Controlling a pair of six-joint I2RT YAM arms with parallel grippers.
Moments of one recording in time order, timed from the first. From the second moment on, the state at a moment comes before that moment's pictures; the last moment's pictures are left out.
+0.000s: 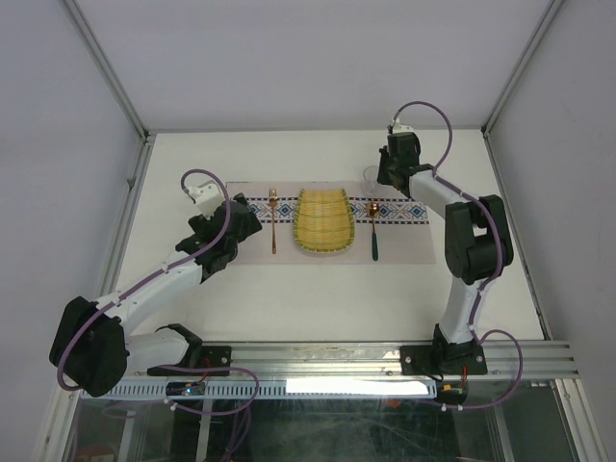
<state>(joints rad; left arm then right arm) -0.55 1.17 0.70 -0.22 -0.62 -0.79 0.25 1.91 1.34 -0.13 0.13 0.24</state>
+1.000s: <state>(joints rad) -0.55 1.19 0.70 -0.22 -0.62 -0.79 0.25 1.94 1.37 -0.14 0.12 0.25</state>
